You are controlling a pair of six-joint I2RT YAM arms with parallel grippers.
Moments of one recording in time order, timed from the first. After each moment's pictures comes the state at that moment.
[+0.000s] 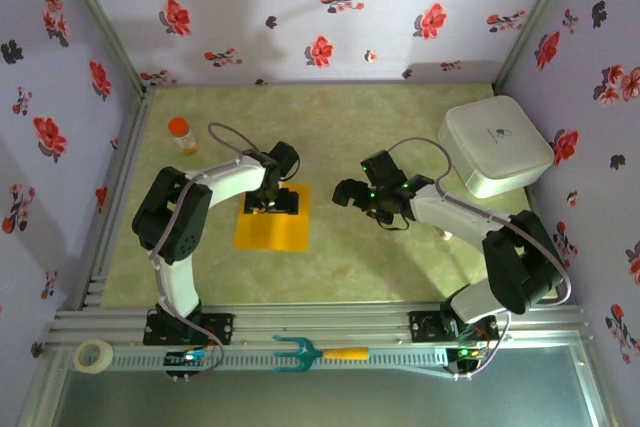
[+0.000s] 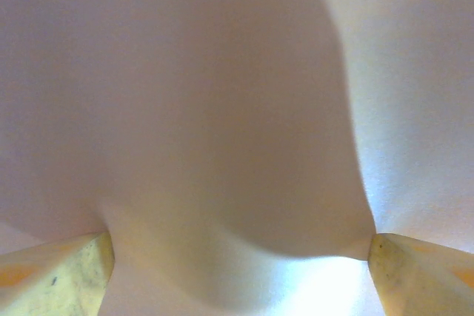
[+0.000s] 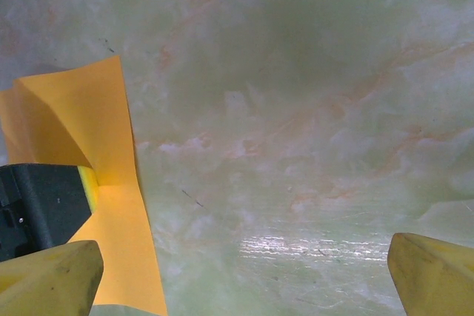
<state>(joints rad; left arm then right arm) -0.61 1.89 1.22 -0.79 -0.07 -0.54 0.62 1.47 0.88 -0.42 -0.15 0.88</state>
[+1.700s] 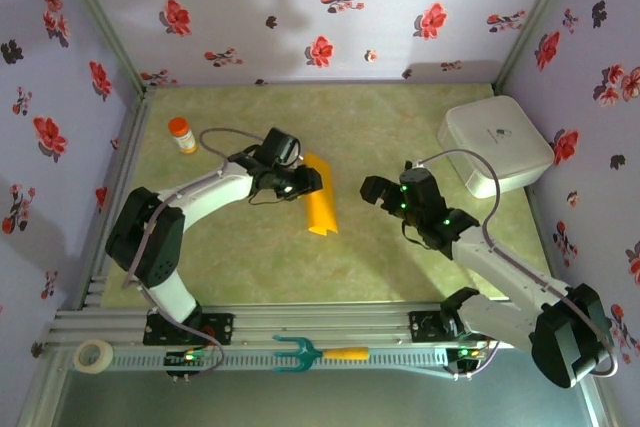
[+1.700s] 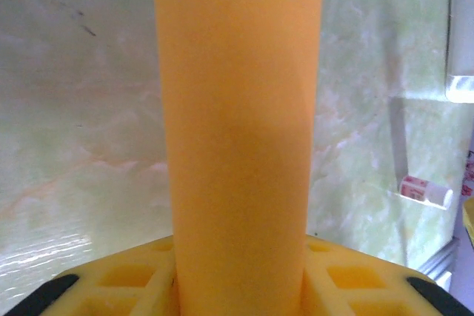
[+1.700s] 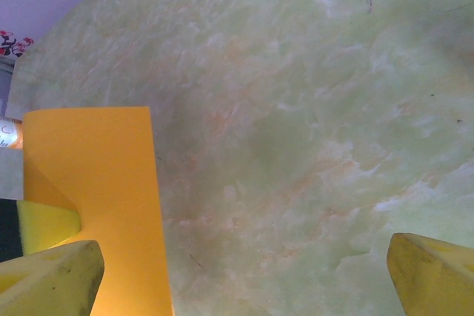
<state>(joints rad) -0.65 1.68 1.14 -0.39 0.36 -0.82 0.55 1.04 0.61 -0.23 0.03 0.82</state>
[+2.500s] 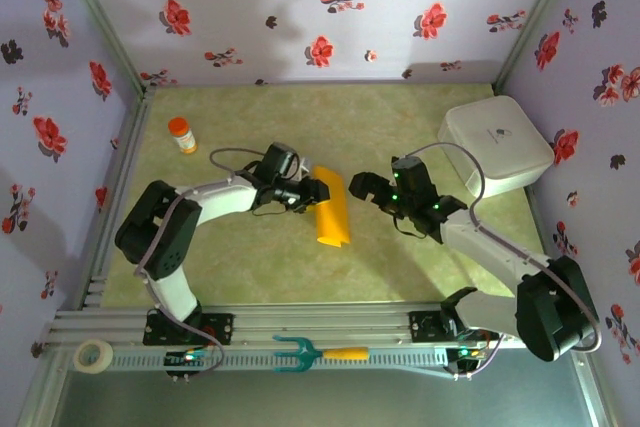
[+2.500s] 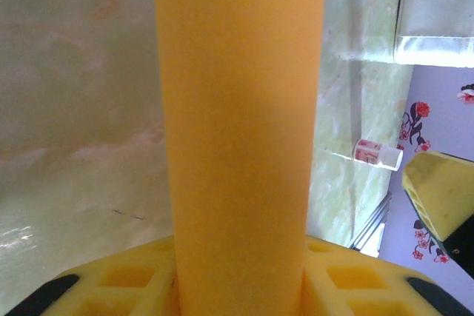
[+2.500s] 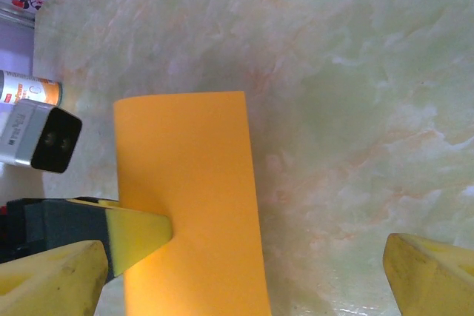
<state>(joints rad) -0.65 1.76 0.98 -0.08 0.57 -0.90 0.52 1.19 0.68 -0.19 -0.16 0.85</state>
